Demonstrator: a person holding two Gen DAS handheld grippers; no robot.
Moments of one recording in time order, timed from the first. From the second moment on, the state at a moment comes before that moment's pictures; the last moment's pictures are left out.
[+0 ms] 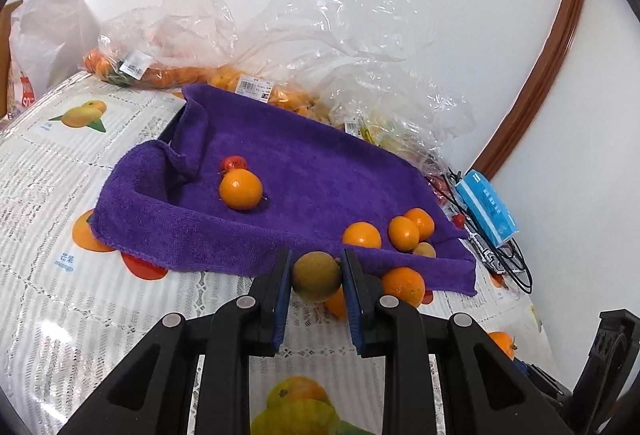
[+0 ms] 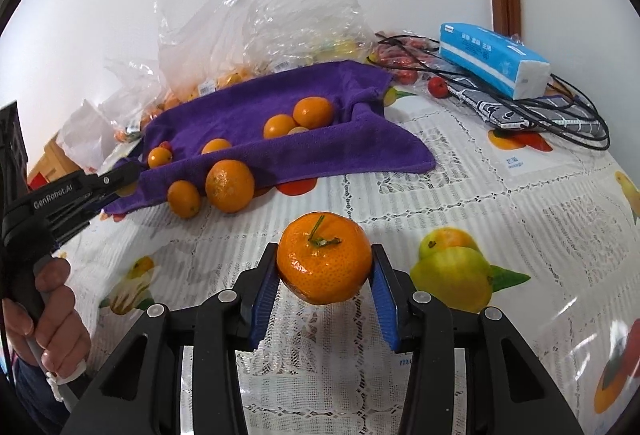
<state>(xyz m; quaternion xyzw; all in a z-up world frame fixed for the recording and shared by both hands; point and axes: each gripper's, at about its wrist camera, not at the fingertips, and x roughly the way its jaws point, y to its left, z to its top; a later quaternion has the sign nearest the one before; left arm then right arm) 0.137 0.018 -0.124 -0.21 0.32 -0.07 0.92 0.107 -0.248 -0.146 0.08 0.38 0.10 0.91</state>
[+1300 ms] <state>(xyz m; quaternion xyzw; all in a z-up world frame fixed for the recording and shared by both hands) 0.214 0.064 -0.098 -0.15 0.29 0.00 0.95 0.236 -0.176 -0.079 0.07 0.29 0.17 0.94</state>
